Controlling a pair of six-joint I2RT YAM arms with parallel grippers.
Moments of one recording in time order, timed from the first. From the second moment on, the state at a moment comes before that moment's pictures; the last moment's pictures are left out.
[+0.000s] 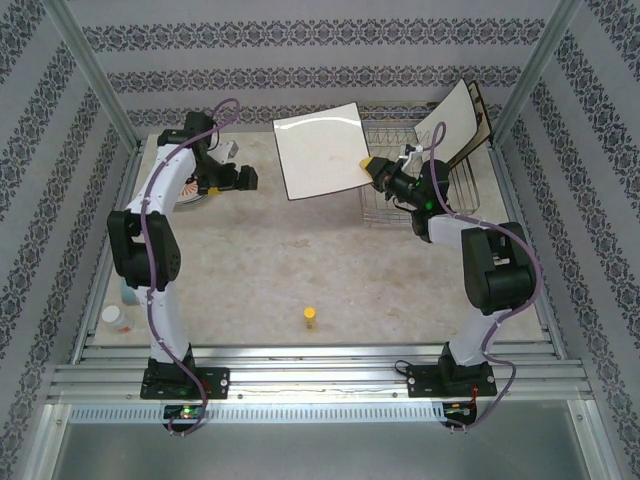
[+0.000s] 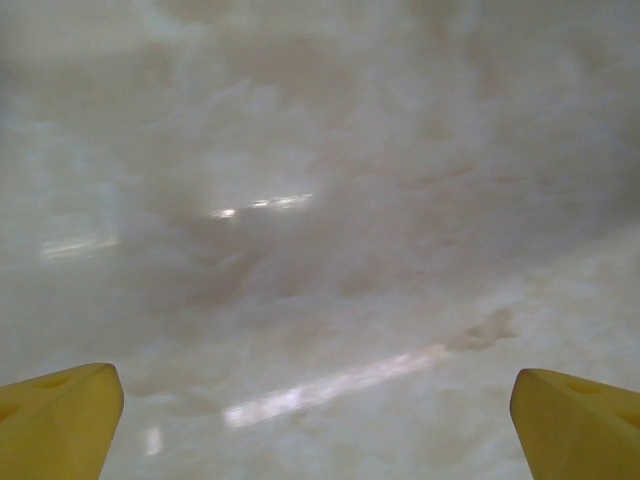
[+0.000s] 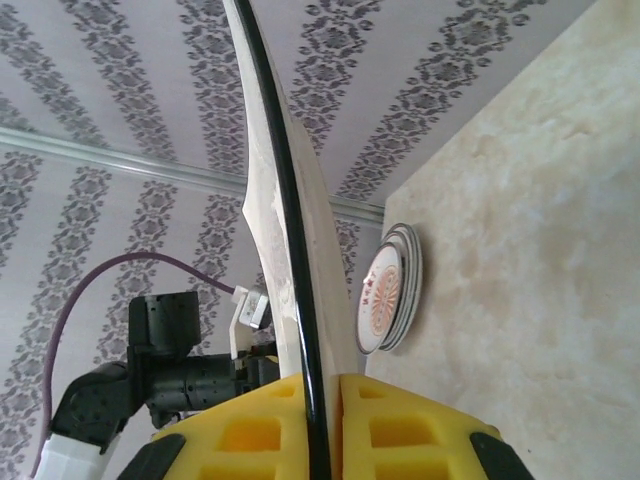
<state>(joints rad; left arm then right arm) -0.03 2.00 1.86 -1.08 0.39 -0.05 0.14 1.80 0.95 0.86 -0.75 1.33</state>
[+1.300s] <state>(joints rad) -0.02 1.88 1.47 -0.22 0.94 -0.58 0.22 1.96 1.12 0.88 -0.77 1.41</state>
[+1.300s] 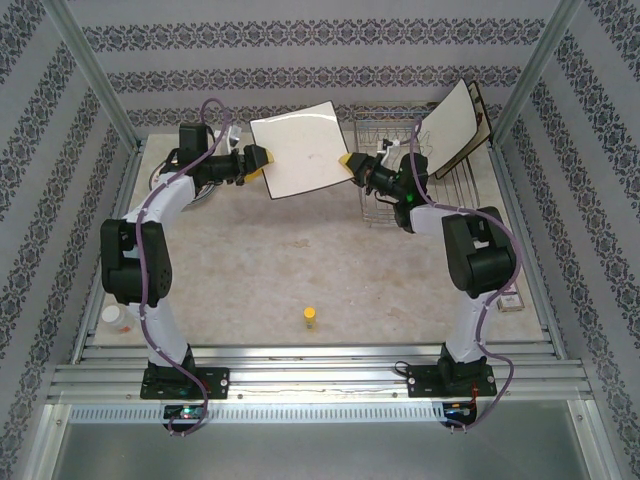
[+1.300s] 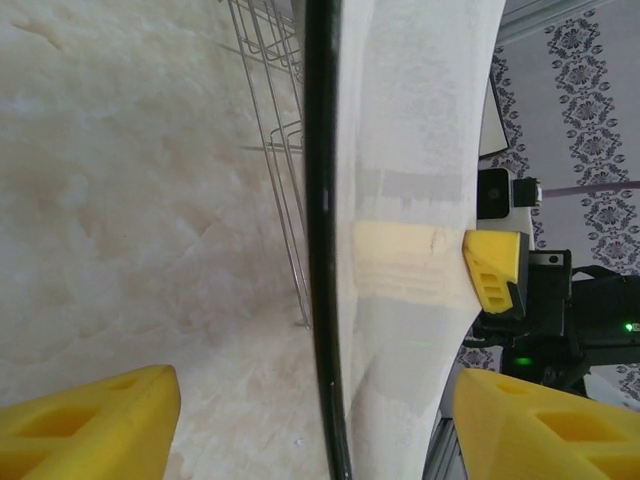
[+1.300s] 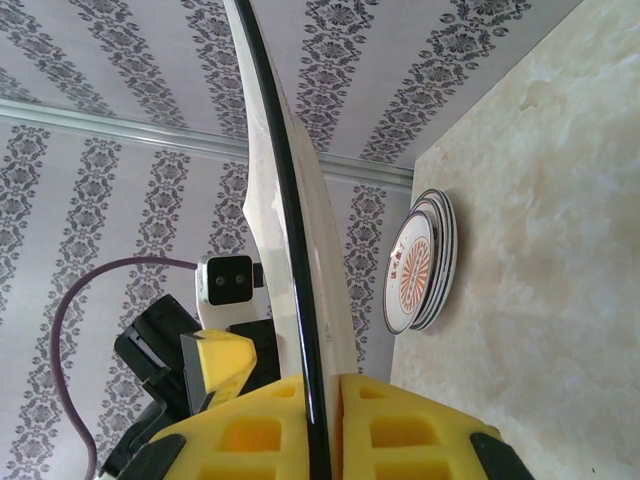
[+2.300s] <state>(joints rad) -0.03 1.91 1.37 -0.01 0.94 -0.79 0.24 1.99 1.22 0.75 -0.80 1.36</state>
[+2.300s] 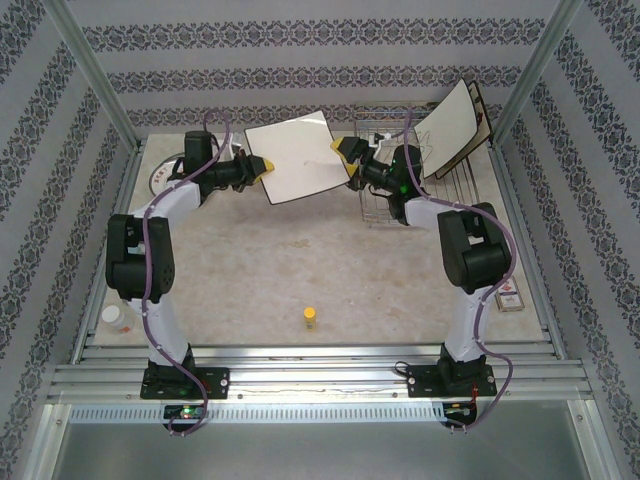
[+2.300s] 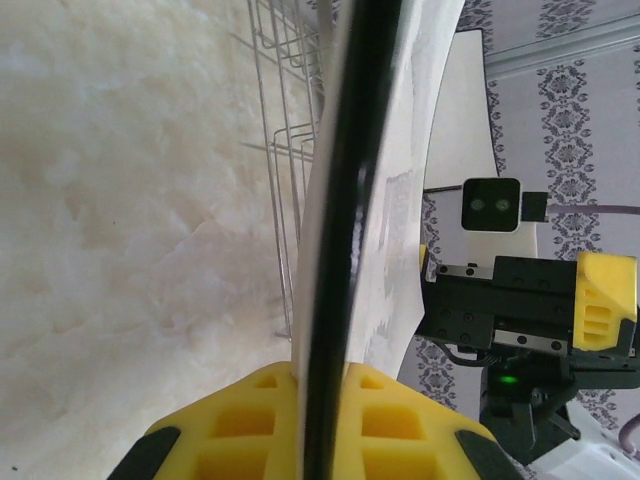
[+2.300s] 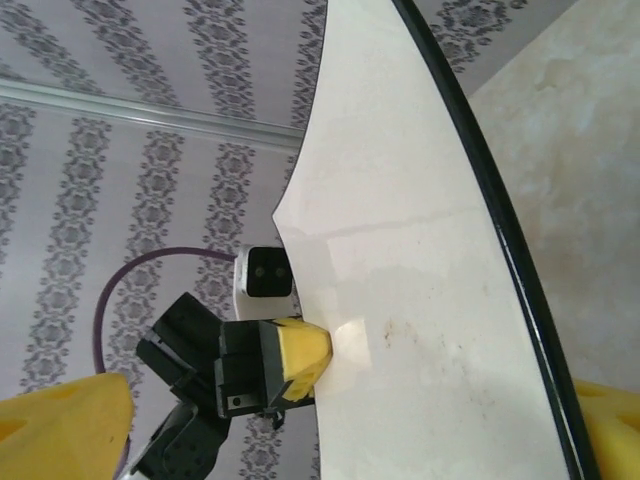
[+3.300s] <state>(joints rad) -0.08 1.80 1.06 0.31 0.40 -0.95 0.09 1.76 1.83 -1.04 -0.03 0.18</state>
